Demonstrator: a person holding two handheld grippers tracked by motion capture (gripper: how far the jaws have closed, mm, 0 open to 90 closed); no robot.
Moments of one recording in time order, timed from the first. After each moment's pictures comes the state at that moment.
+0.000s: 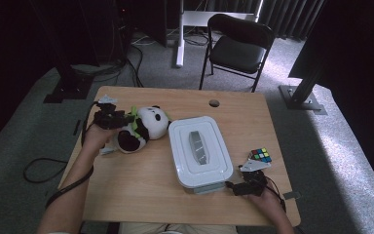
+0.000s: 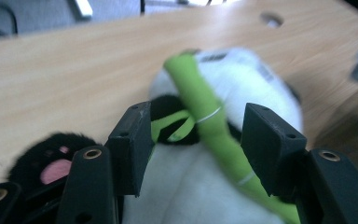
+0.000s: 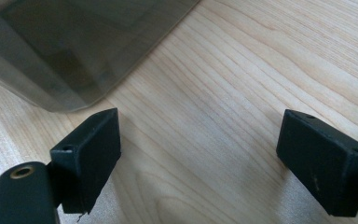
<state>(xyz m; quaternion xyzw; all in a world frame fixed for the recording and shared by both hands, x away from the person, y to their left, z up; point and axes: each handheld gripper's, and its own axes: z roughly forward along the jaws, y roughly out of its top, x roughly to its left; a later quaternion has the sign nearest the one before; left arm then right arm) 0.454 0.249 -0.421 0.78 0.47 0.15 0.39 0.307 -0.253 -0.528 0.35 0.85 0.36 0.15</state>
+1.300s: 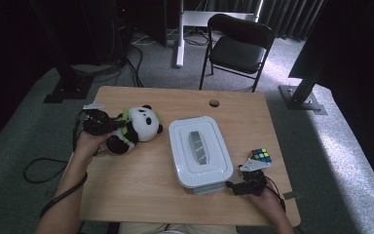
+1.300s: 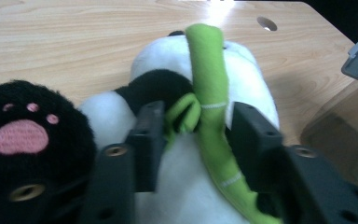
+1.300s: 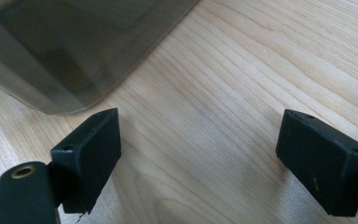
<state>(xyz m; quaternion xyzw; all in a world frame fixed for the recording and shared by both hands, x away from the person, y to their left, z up) 0.432 0.285 -0.428 0.74 0.49 0.12 0.44 0.308 -0.252 -0.528 0.36 0.85 0.36 0.15</state>
